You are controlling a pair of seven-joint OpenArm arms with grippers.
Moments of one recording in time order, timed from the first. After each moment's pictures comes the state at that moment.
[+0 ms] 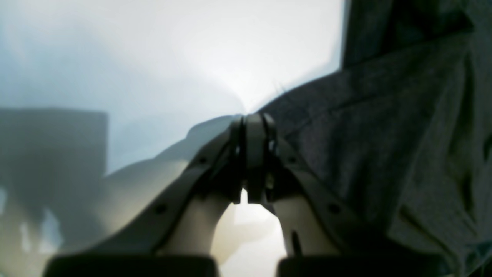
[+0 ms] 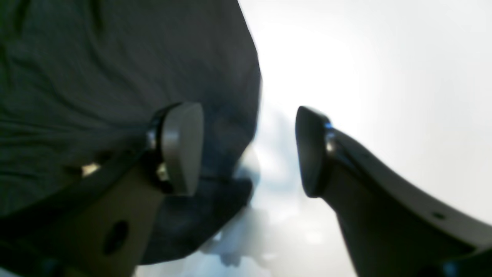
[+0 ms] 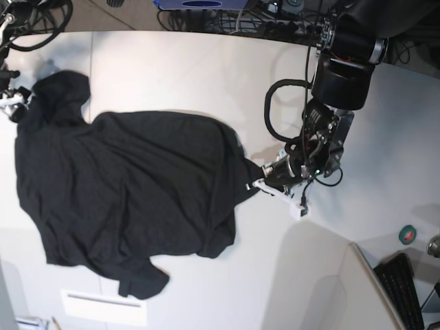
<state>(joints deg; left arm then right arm) -16.3 -9.6 11.4 47.8 -37.7 0.1 28.5 -13.1 3.7 49.9 81.7 15.5 24.5 -35.9</state>
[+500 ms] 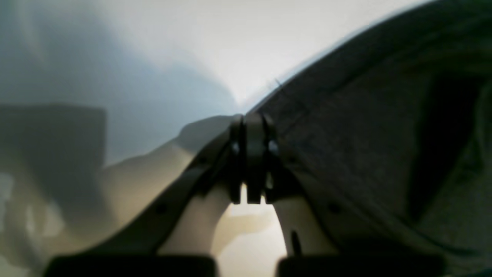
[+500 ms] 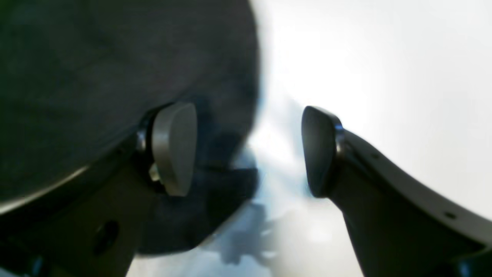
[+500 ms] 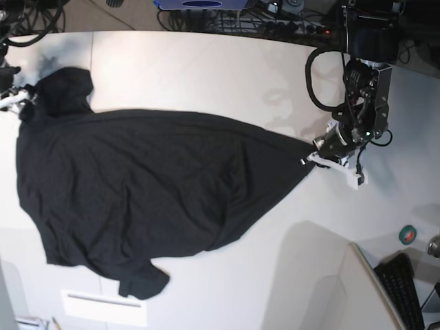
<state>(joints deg) -1.0 -16.8 -3.2 67.3 -36.9 1.6 32.7 -18.6 9.0 38.5 83.0 22.5 24.0 -35.3</state>
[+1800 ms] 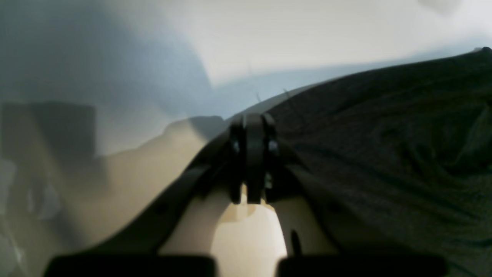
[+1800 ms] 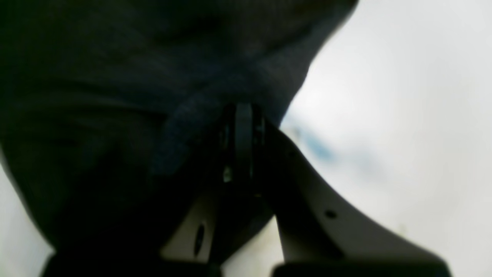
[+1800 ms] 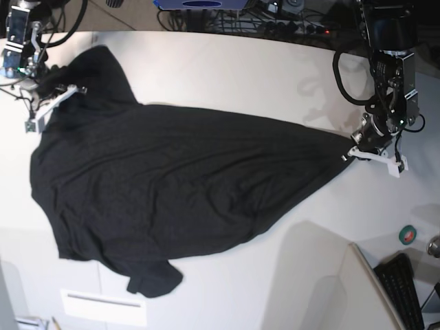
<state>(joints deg) 2.8 -20.1 -13.9 68.9 -36.6 1.6 32.5 -15.7 9.3 21.8 74.8 11.5 17.5 -33.5</state>
